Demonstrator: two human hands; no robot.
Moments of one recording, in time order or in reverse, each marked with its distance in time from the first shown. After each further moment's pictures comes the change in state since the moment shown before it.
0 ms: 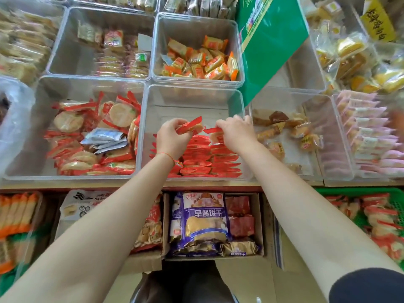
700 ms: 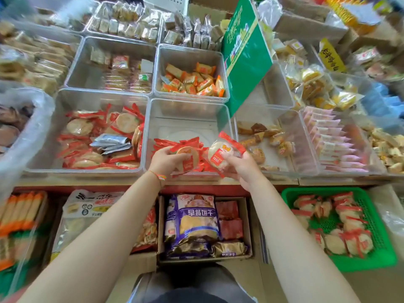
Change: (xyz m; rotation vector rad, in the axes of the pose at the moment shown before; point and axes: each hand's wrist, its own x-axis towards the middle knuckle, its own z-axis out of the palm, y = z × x) left_hand -0.085 0.001 -0.042 -0.394 -0.230 -0.308; right_hand -0.135 -0.017 -0.027 1.735 -0.034 0.647
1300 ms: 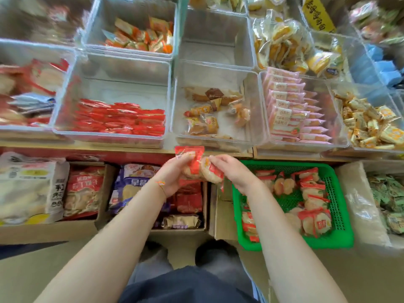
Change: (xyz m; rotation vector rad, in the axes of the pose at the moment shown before) left_hand -0.067 -0.080 0.267 -0.382 -0.349 -0.209; right_hand 0.009 0.078 -0.241 -0.423 -0.239 0.036
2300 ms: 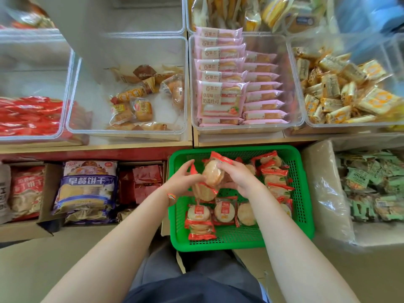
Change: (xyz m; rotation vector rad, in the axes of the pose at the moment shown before) left_hand 0.127 -0.129 0.185 0.484 0.123 -0.224; right_hand 0.016 0.147 -0.221 0.369 -0.040 0.280
